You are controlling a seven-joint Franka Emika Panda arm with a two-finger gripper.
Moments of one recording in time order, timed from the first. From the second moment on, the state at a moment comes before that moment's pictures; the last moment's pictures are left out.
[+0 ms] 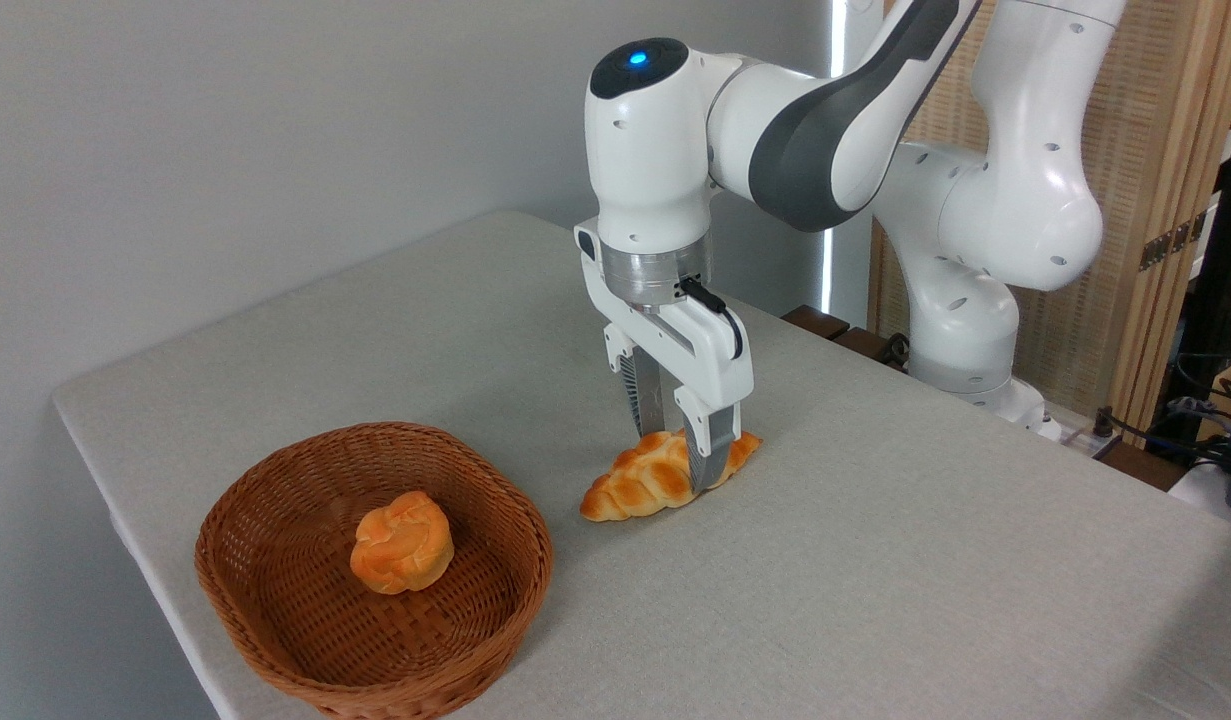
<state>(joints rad) -0.14 -0.42 0.07 -2.56 -0.06 2.10 0.87</state>
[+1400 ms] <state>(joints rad) -0.14 -0.42 0.07 -2.55 -0.06 2.10 0.88</state>
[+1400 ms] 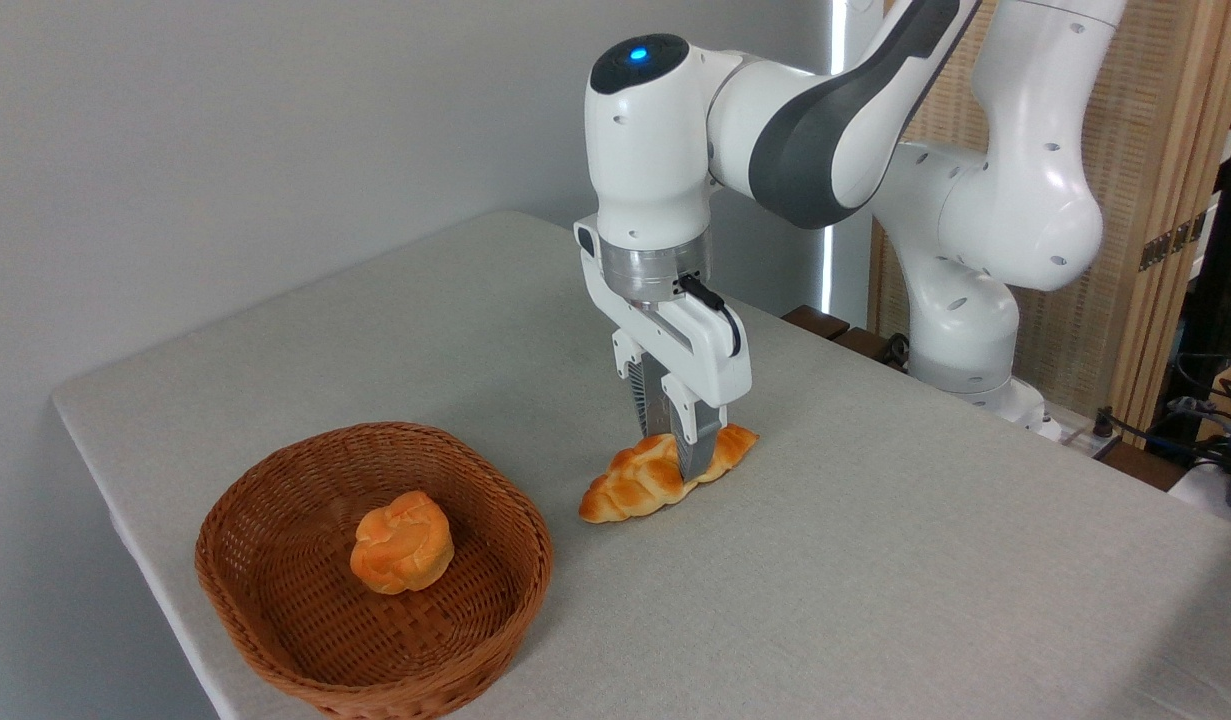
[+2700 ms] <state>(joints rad) -0.14 -0.32 0.08 -2.20 -0.08 2.10 0.88</state>
